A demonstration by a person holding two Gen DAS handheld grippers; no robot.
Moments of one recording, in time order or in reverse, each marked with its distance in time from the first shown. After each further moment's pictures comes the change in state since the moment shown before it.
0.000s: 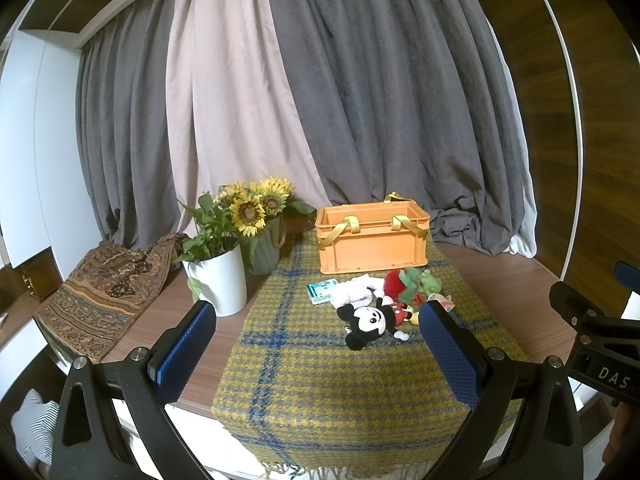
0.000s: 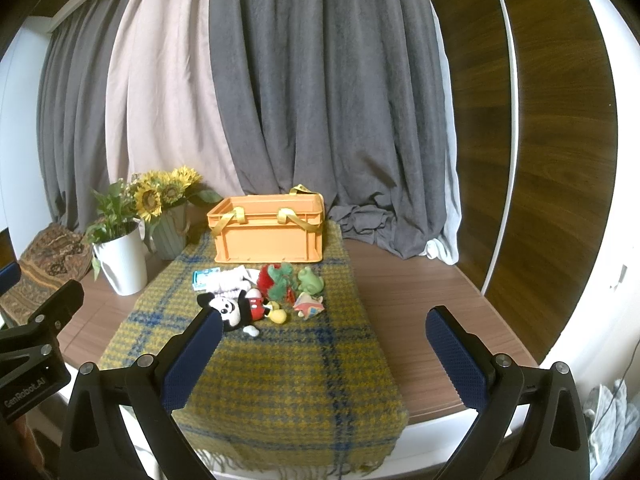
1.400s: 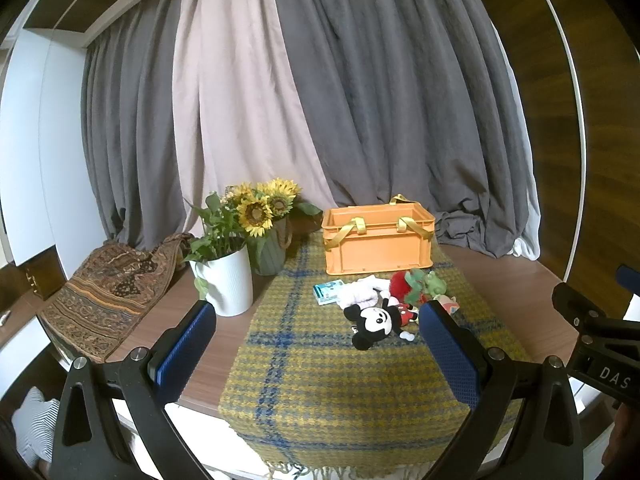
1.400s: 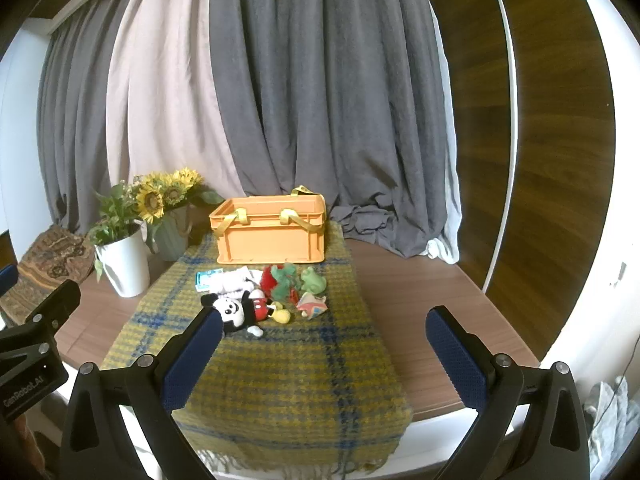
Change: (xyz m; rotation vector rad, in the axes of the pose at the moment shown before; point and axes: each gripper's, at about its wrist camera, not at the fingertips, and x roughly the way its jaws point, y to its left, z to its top) left arm 0.003 0.012 0.003 -0.006 0.000 0.000; right arm -0.003 0.004 0.003 0.002 0.002 0.002
